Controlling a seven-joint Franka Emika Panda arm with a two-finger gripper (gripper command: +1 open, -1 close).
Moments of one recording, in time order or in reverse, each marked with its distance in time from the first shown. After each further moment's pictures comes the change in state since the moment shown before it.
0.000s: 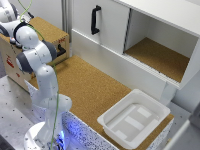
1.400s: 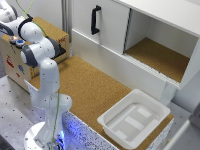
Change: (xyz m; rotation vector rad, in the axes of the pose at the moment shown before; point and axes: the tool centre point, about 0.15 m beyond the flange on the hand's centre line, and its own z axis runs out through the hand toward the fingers) arm 0.009 0.007 0.025 -0.015 -0.064 0.019
